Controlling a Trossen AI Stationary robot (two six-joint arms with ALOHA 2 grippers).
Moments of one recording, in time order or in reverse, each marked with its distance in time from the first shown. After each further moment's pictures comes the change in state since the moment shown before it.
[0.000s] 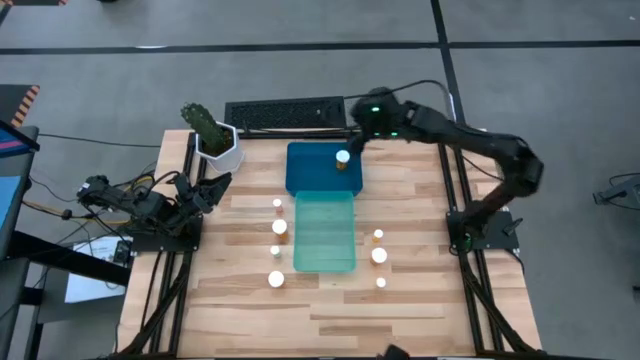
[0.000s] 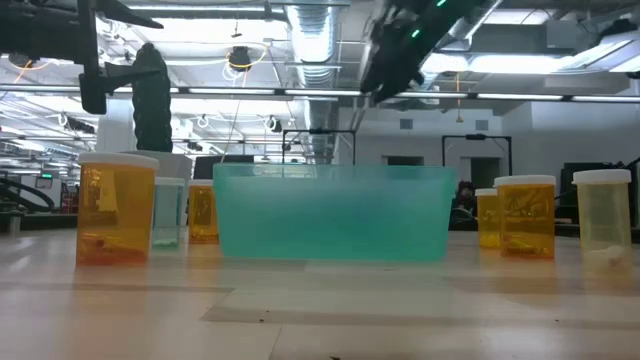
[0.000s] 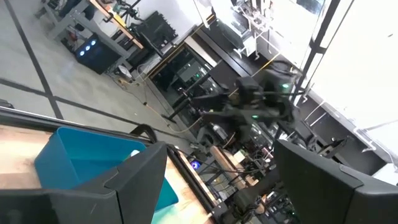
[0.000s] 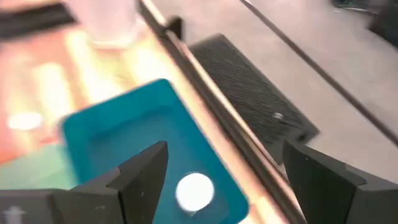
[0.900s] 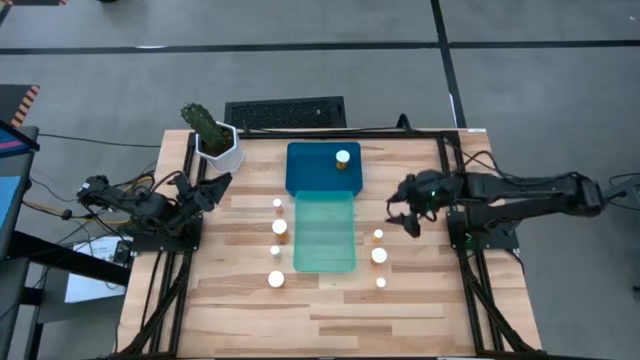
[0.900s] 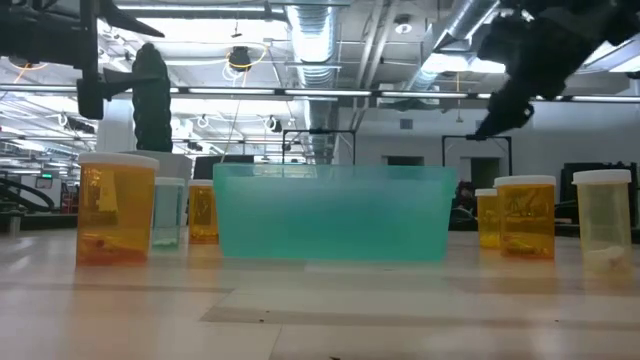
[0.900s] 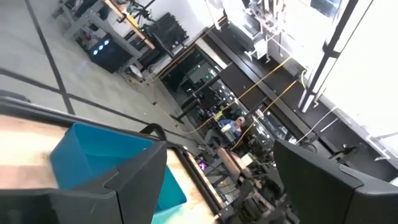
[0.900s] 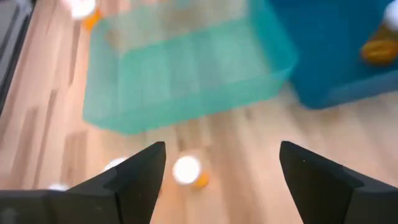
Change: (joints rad) left arm 0.000 0.000 0.000 -0.049 -0.047 -0.064; right arm 0.417 -0.665 -0.822 0.074 -0.157 0.269
